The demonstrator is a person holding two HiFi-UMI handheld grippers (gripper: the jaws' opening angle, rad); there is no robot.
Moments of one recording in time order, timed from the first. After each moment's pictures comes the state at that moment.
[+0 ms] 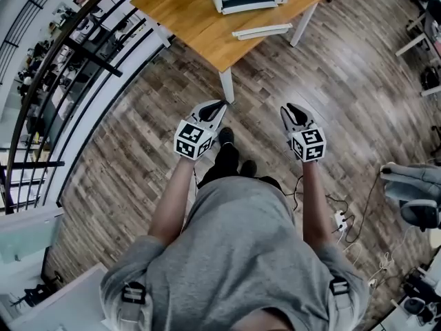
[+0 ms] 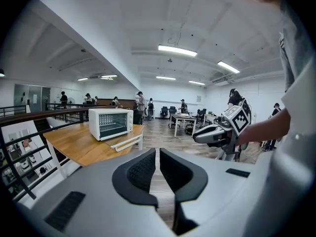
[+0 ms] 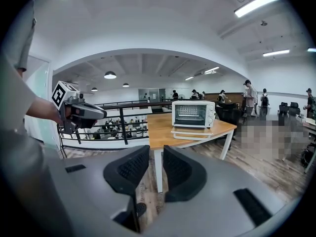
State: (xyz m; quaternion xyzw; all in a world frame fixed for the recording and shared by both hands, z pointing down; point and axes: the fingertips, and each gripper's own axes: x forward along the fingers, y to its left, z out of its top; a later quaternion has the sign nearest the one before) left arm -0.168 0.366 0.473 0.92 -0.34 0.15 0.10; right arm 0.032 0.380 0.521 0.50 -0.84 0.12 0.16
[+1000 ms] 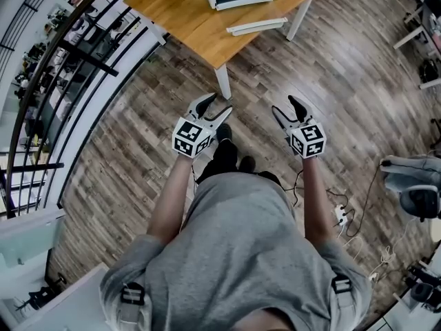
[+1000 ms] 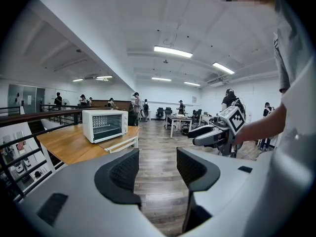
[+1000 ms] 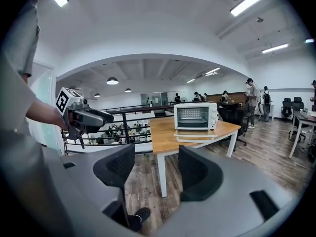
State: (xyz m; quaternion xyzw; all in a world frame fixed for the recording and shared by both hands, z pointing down) left arm -0.150 0.364 0.475 0.94 -0.31 0.14 0.09; right arm 0.034 0.377 0.520 0.48 -0.86 0.13 0.13
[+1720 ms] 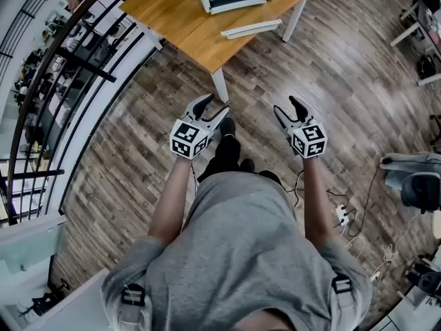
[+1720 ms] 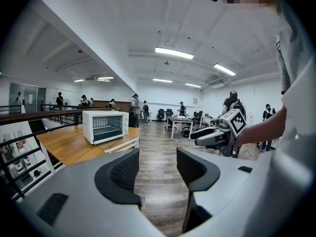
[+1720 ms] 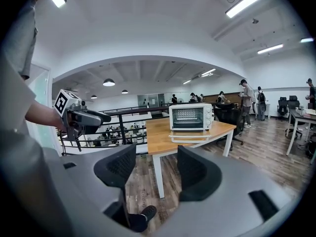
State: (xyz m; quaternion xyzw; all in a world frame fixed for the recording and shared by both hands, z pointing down) left arm -0.140 0.353 0.468 0.93 -0.32 0.14 0.09; right arm 0.059 0.371 0.515 0.50 -0.85 0.13 0.12
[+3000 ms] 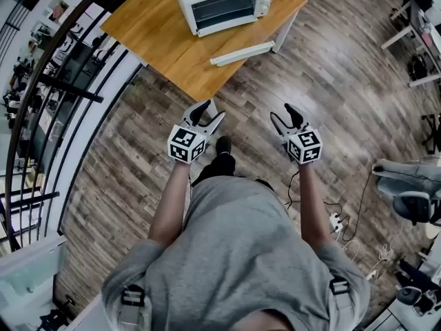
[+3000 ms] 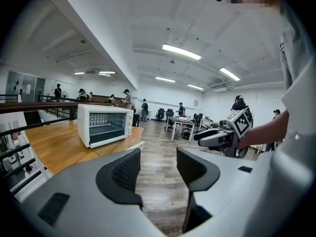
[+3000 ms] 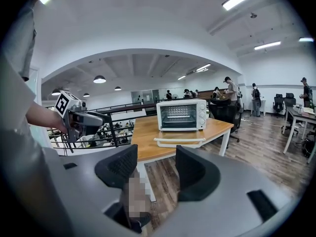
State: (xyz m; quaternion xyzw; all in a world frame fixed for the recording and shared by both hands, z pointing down) left arm -0.115 0.198 0.488 0.94 -0.30 0.13 0.12; right arm 0.089 0.235 0.528 0.52 -0.83 0.16 0.13
